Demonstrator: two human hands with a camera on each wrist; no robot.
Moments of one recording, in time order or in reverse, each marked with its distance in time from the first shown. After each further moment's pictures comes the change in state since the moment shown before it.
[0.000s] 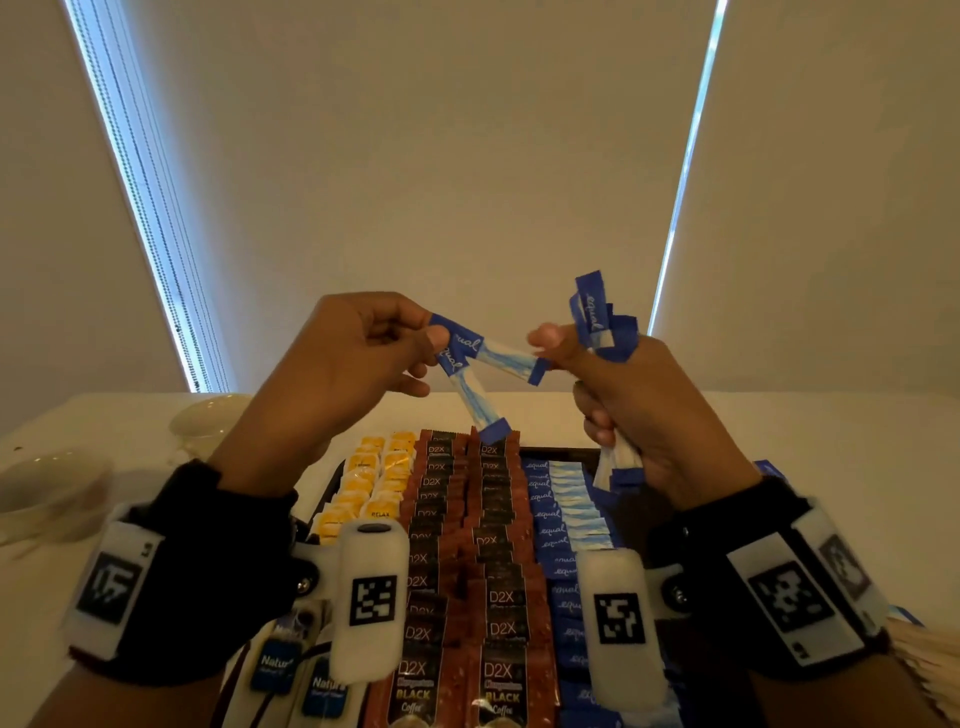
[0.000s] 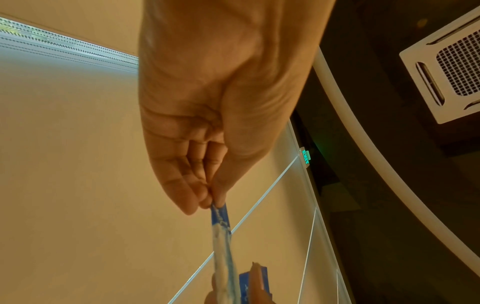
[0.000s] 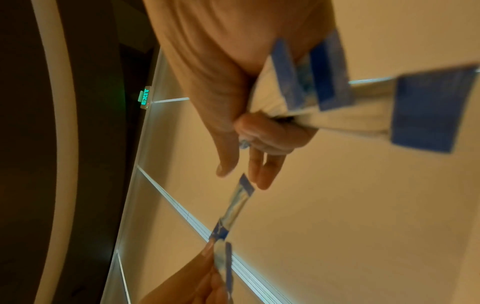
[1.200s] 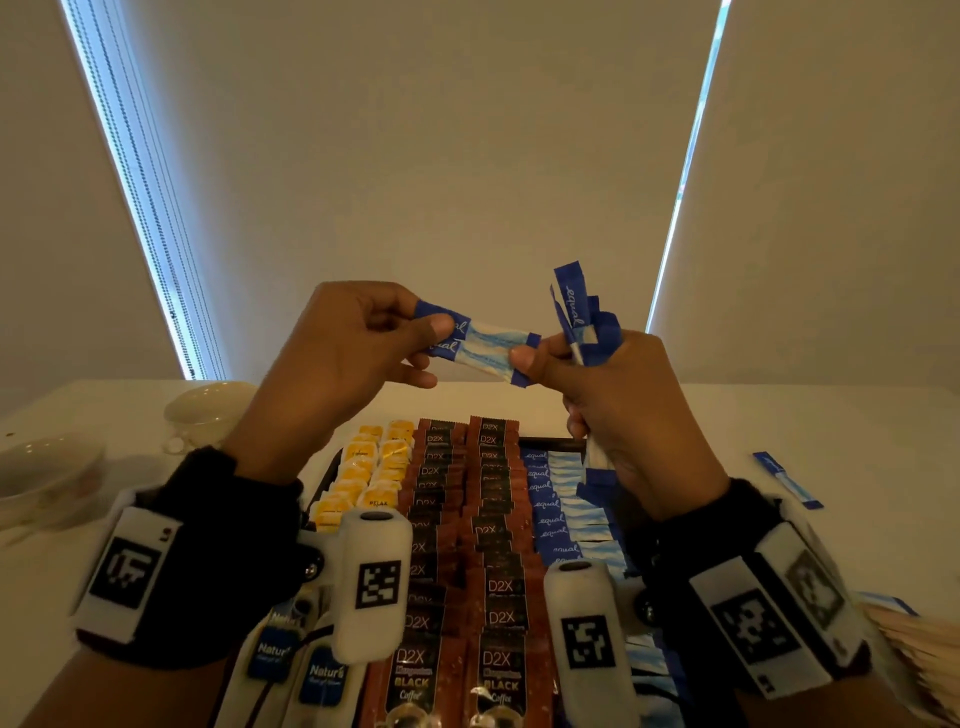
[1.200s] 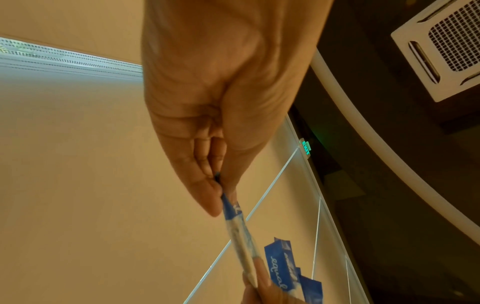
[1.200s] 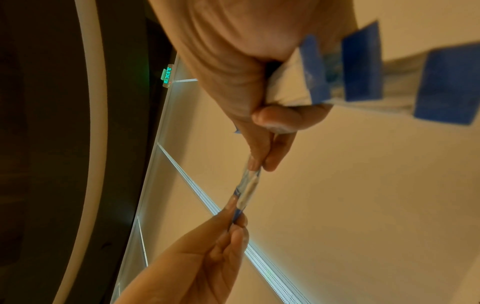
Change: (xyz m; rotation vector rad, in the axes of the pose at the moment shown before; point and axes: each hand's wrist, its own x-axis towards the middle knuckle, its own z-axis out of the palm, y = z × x) left_hand 0.002 -0.006 0.003 -0.025 0.034 -0.017; right_hand -0.006 0.006 0.018 -0.047 0.141 -0.083
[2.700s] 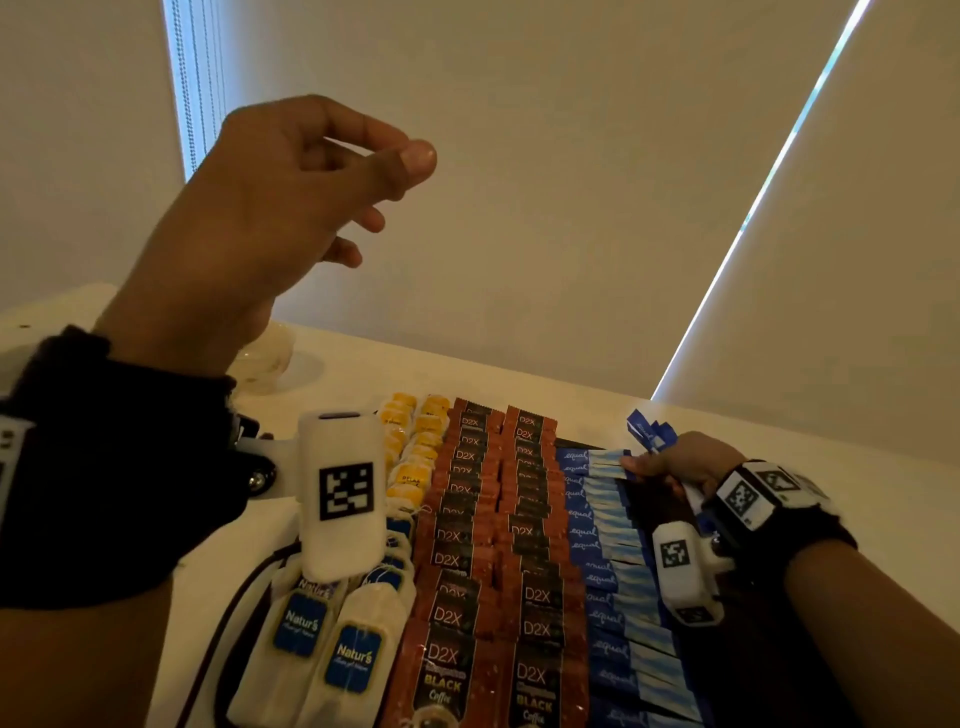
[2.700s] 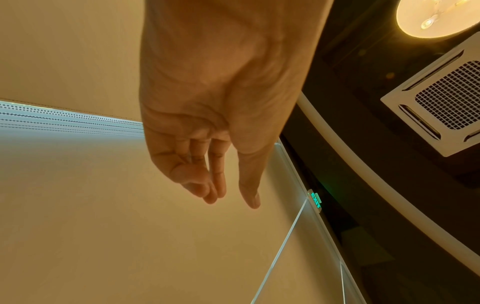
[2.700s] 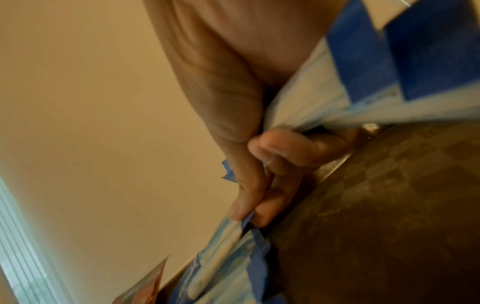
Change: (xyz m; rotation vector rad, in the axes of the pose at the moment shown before) left_hand 0.000 0.014 -0.078 -0.043 0.265 0.046; right_hand 0.097 0.137 -0.069 -0.801 -0.160 0.754
